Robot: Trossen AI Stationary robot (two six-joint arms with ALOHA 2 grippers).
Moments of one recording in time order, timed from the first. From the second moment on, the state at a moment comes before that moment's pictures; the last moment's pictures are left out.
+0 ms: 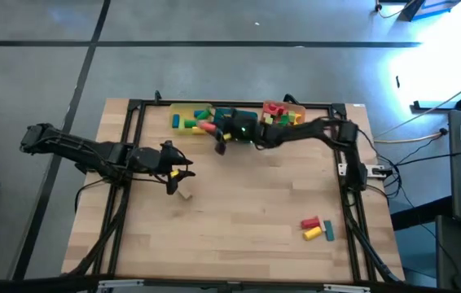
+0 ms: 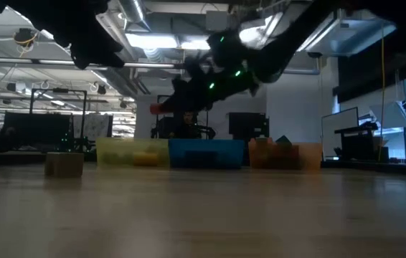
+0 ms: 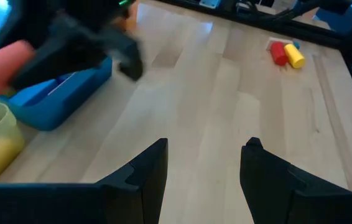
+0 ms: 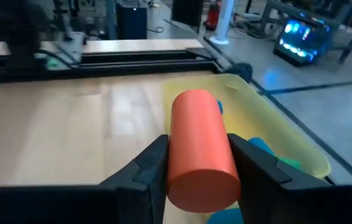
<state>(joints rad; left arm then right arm) -0.17 0.86 0.58 -0.25 -0.33 -0.34 -0.28 2.06 1.27 0.53 0.02 -0.10</state>
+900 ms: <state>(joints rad) -0.17 0.86 0.58 -0.25 -0.33 -0.34 -0.36 2.41 1.88 0.19 -0.05 0.05</state>
